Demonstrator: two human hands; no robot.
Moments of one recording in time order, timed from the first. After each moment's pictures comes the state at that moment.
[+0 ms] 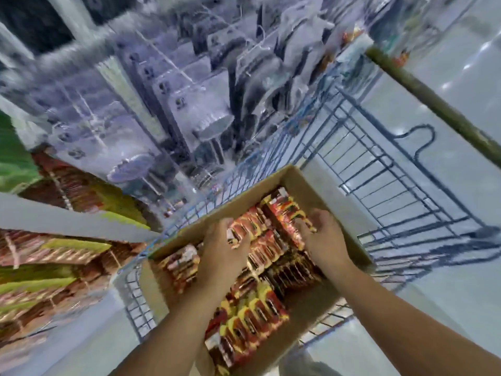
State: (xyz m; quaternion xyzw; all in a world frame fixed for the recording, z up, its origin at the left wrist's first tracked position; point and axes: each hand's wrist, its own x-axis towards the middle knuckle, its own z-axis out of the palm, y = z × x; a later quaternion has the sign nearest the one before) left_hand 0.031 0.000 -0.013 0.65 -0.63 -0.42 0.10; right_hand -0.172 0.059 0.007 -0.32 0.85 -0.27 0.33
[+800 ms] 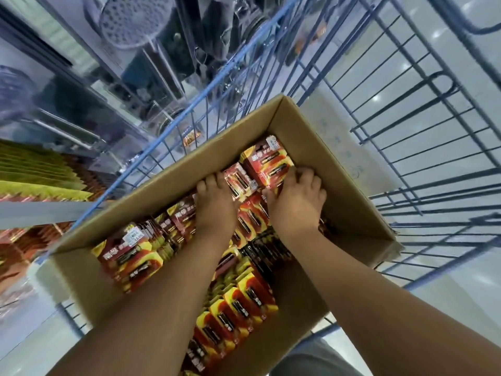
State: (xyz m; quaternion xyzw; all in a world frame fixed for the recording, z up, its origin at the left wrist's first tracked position) left_hand -0.031 -0.021 -0.169 0.59 -0.77 -0.20 -0.11; right_hand -0.164 0.031 -0.118 -0.42 0.88 0.06 0.20
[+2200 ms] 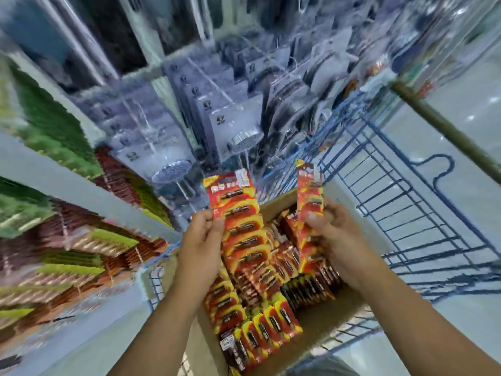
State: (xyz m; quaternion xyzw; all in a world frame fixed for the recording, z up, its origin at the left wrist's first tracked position) left_hand 0.079 -0.009 0.089 0.64 -0.48 -0.51 0.32; right_hand -0.160 0.041 0.087 -0.20 0.63 -0.48 0.58
